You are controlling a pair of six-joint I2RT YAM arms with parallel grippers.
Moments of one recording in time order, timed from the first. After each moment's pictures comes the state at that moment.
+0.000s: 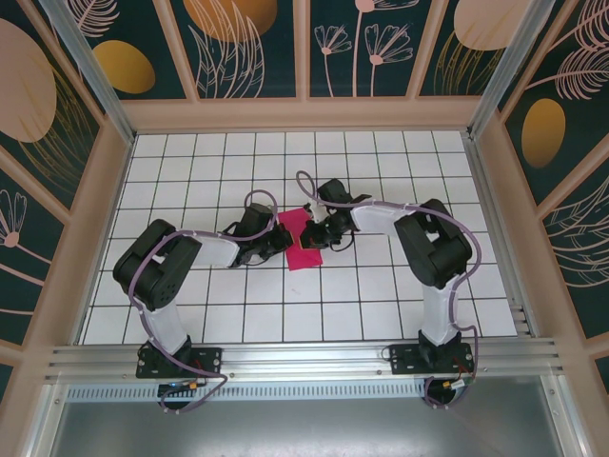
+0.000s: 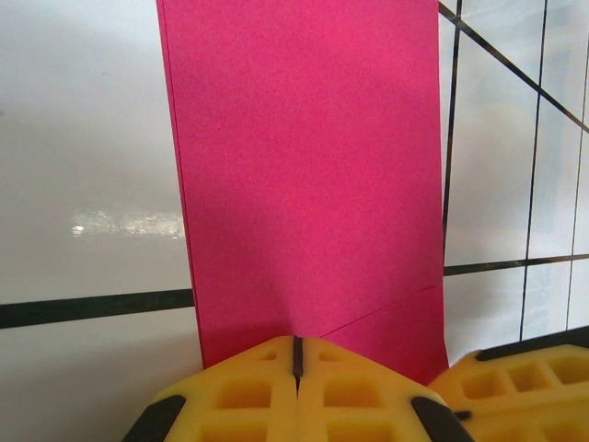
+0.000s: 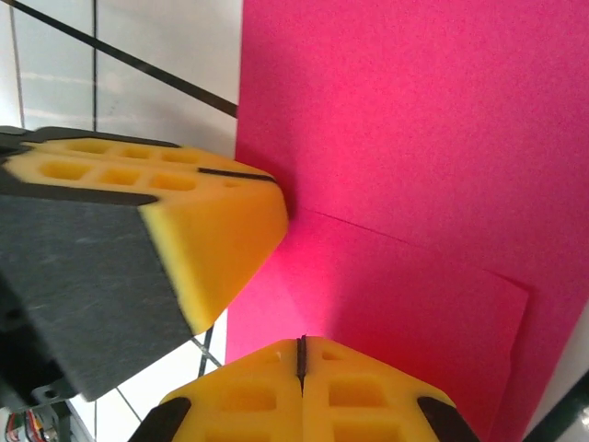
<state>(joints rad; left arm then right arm) -0.57 1.81 0.75 0.27 0.26 -0.93 0.62 1.97 1.20 -0.38 -0.59 0.39</state>
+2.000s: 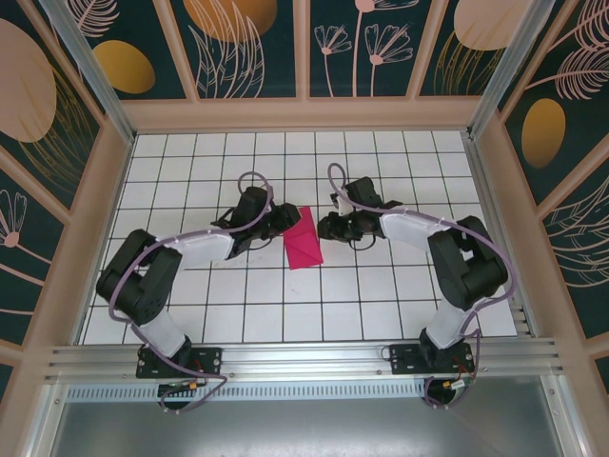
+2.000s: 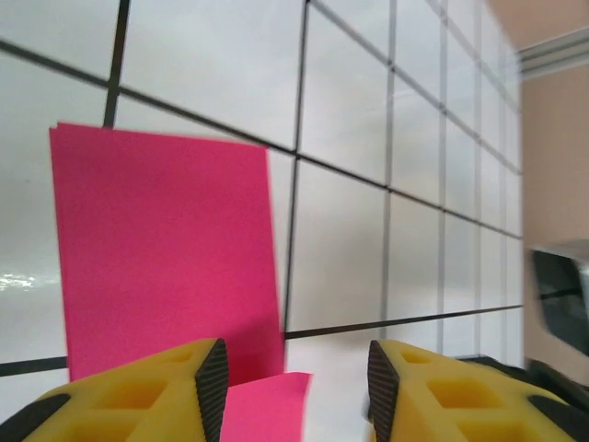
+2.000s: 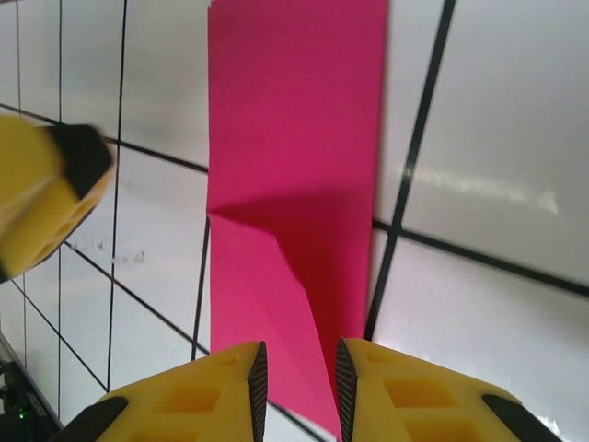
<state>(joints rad) -0.57 1.67 0.83 0.21 0.20 -1.02 0.51 1.74 1.00 -0.24 -0.51 0.49</state>
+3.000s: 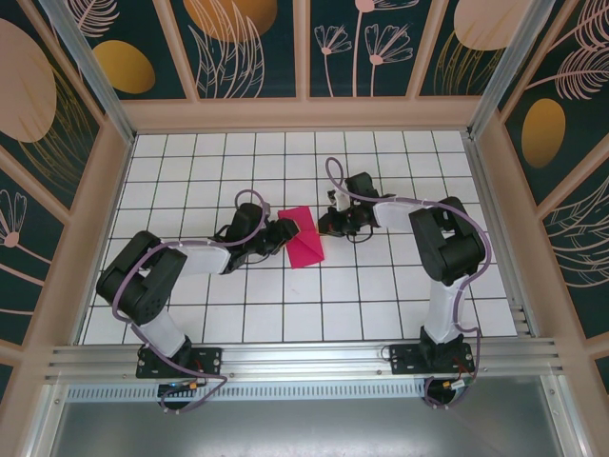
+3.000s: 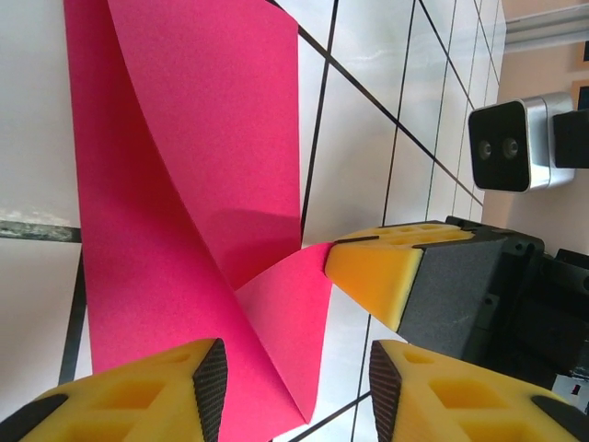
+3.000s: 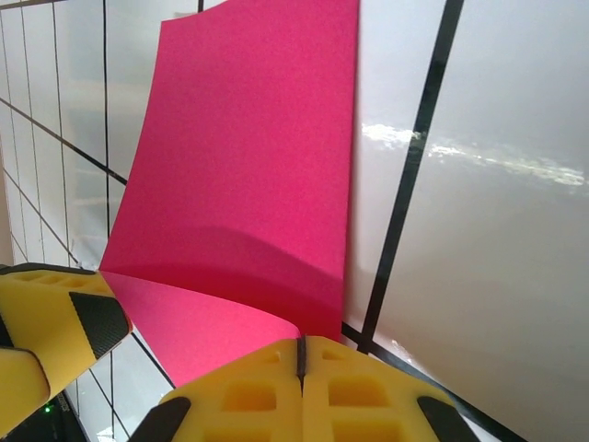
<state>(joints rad) -0.57 1.69 0.67 0.41 0.33 -1.17 0.45 1.94 1.10 -0.19 -0.66 0.45</state>
